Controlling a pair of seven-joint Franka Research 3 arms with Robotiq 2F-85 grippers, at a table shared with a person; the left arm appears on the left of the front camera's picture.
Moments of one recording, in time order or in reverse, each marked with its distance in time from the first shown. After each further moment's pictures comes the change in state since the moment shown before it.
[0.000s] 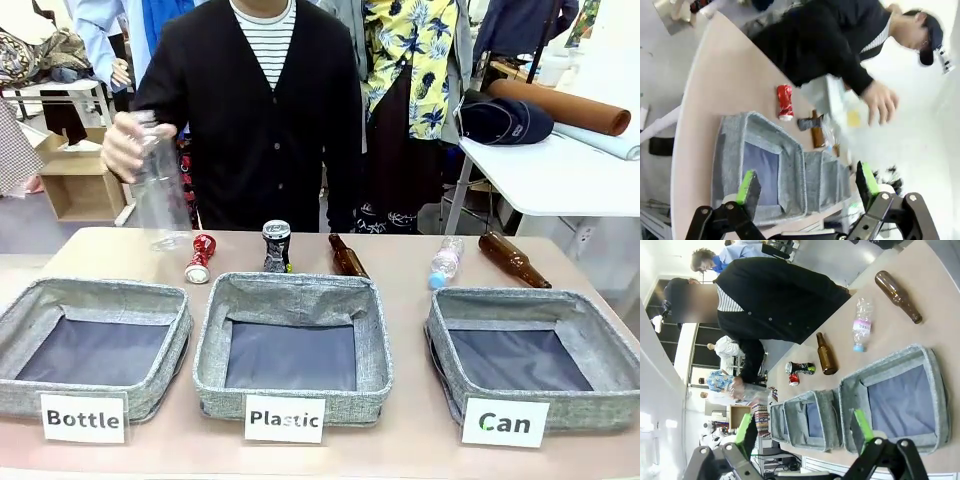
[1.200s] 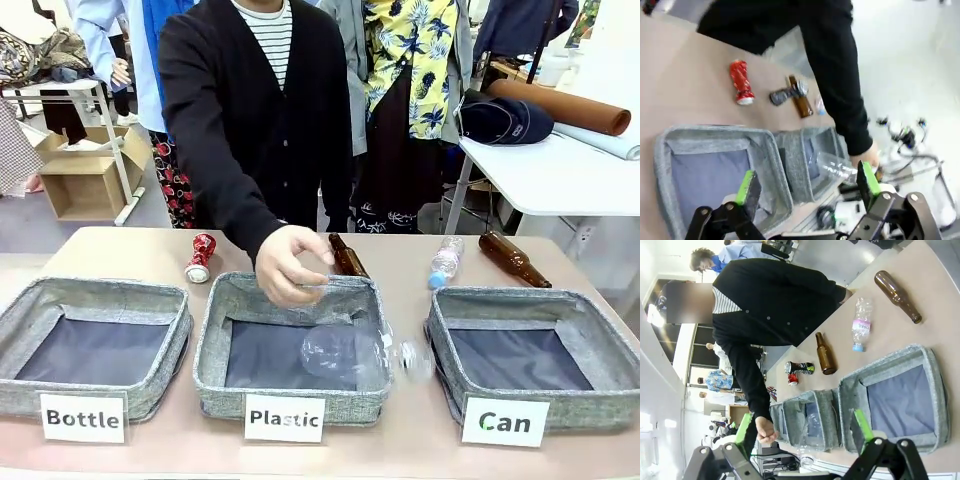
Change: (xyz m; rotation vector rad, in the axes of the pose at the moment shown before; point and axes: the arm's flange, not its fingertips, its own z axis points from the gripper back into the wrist) left arm -0.011 -0.097 -0.135 -0.028 0.279 -0.258; right arm 0.000 0.001 0.000 -0.005 0.001 0.003
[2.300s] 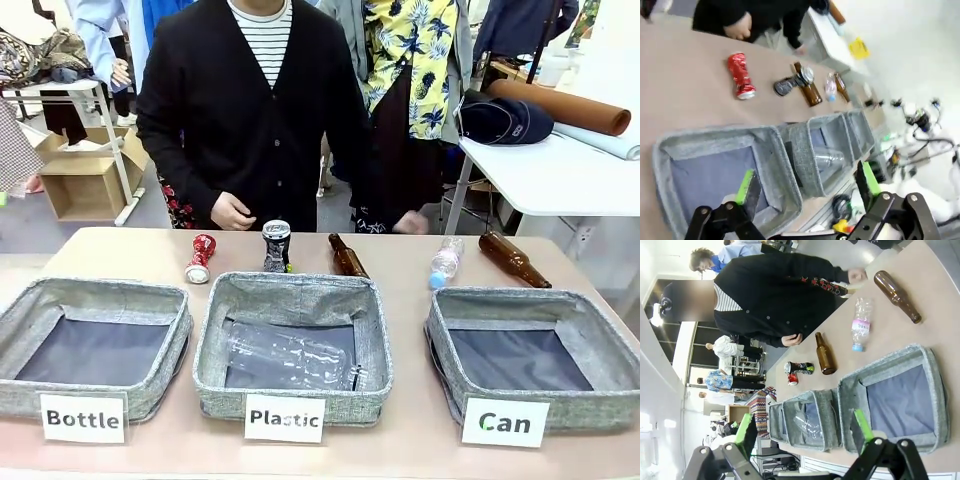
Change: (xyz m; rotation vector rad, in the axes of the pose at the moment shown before) left arm 0.004 -0.016 -0.028 0.050 0.077 -0.103; right arm 0.000 0.000 0.000 -0.002 0.000 0.000
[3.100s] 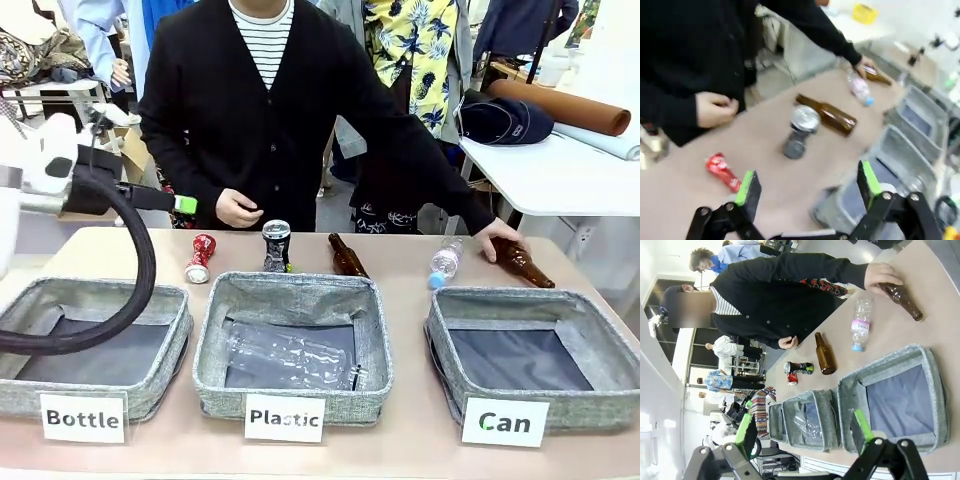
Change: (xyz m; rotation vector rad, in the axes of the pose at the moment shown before) left arm 0.027 -0.057 -0.208 0.109 -0.093 -0.655; right arm 0.000 0.000 0.000 -0.002 0.000 0.000
